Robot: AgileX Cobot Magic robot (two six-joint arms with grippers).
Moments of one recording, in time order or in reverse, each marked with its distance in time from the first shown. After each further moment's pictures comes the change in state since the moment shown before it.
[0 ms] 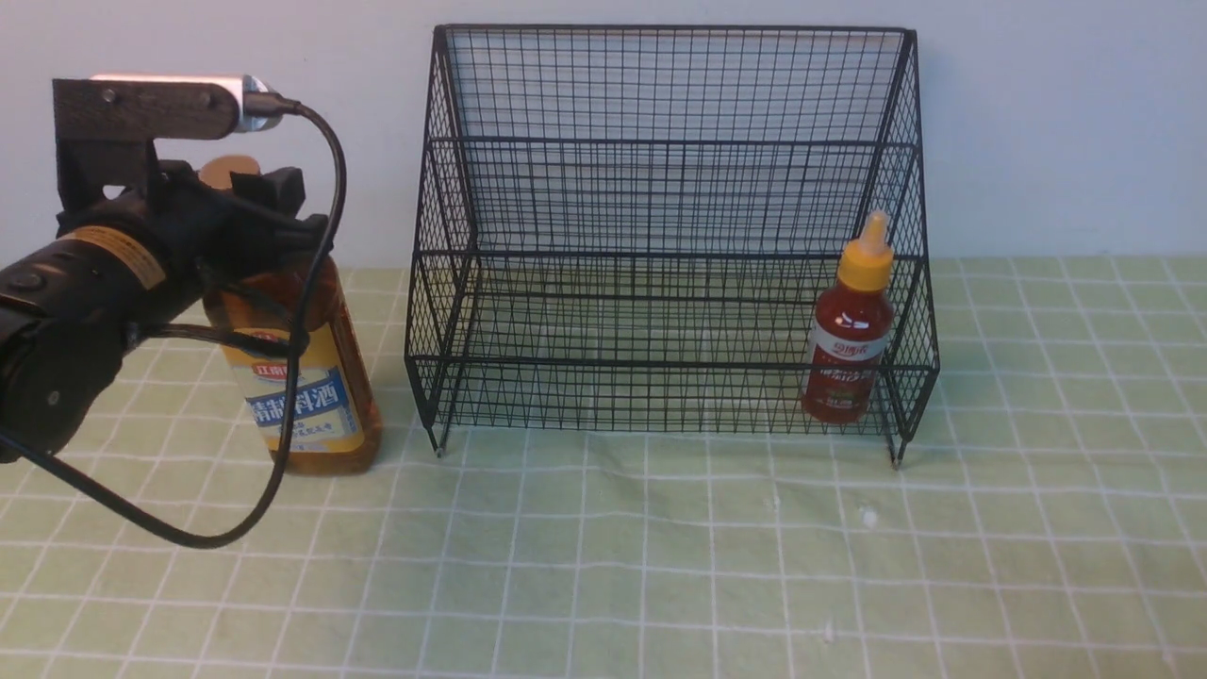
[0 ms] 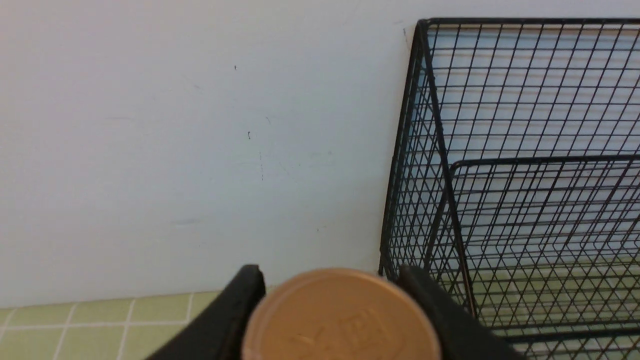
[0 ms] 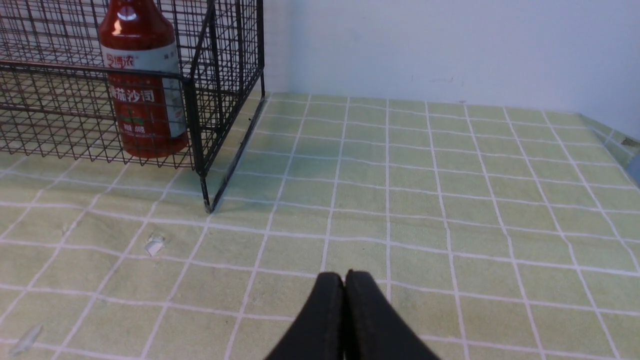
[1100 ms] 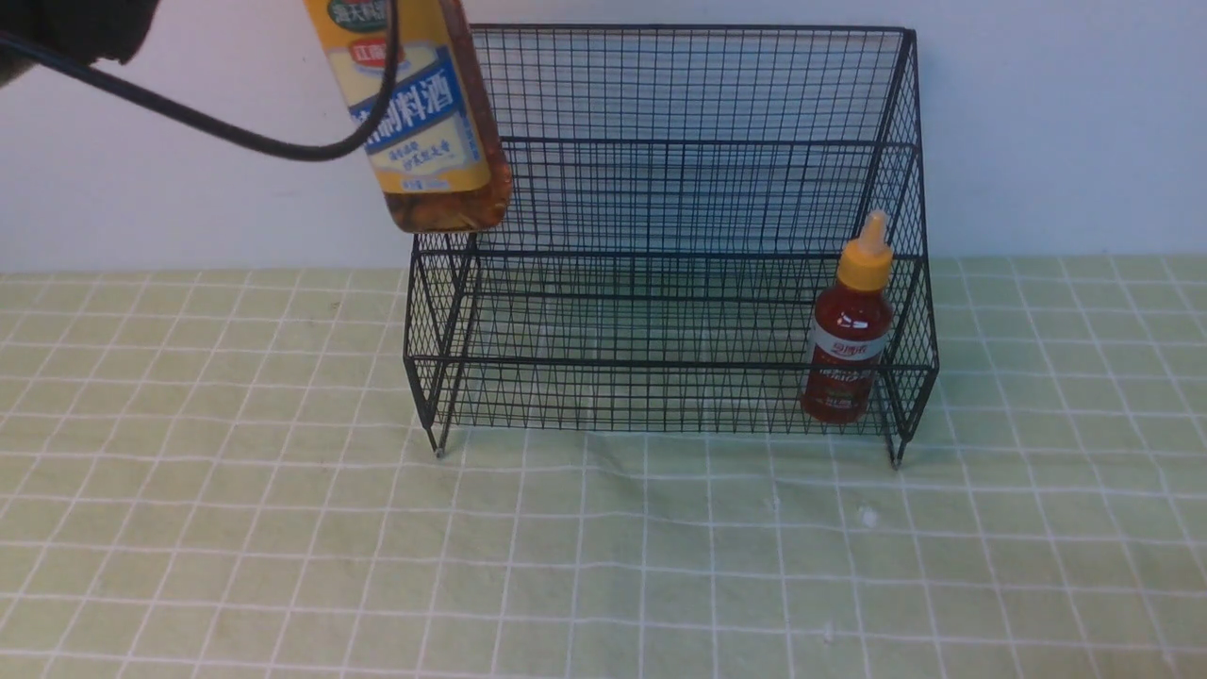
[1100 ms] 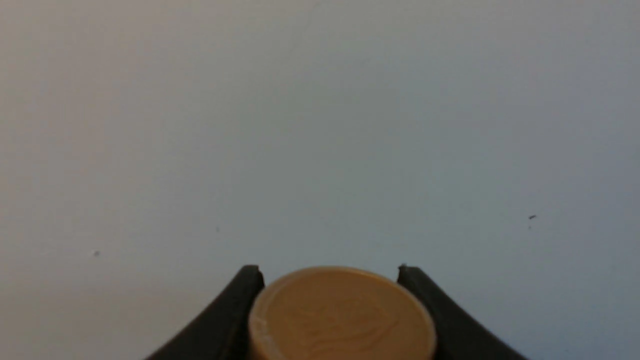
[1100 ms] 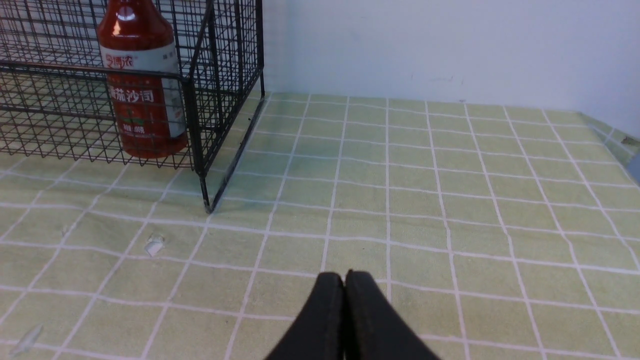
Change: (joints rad) right arm 0.000 0.000 0.000 0.000 0.000 0.003; left arm -0.173 0.169 -0.697 -0.052 0.214 -0.130
